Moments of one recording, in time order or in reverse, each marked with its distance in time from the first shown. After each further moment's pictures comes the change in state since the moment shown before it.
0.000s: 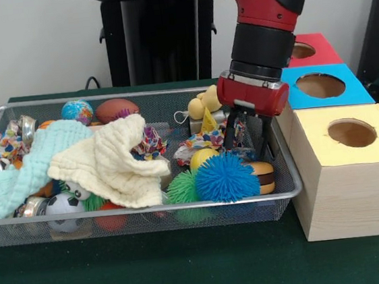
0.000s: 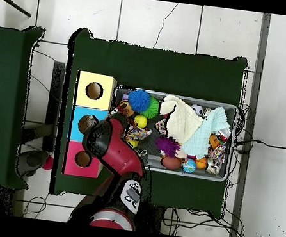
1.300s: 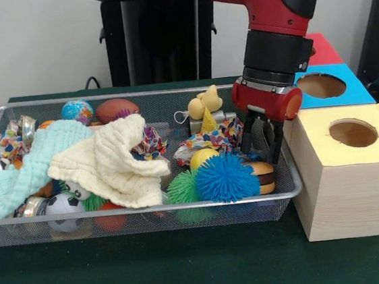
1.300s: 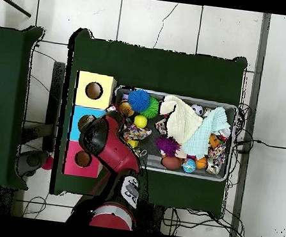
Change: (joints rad) arm -0.016 0.003 0.056 0.000 0.025 -0.001 0.205
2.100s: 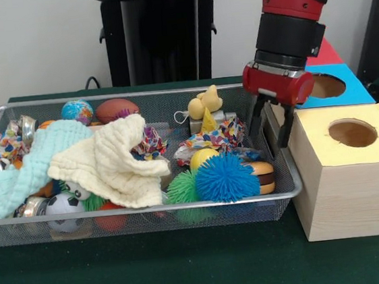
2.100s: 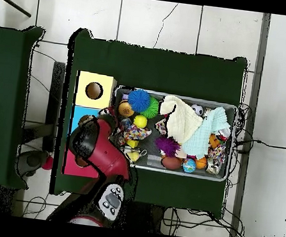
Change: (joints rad) arm 0.134 -0.010 -0.107 0.000 0.080 0.083 0.000
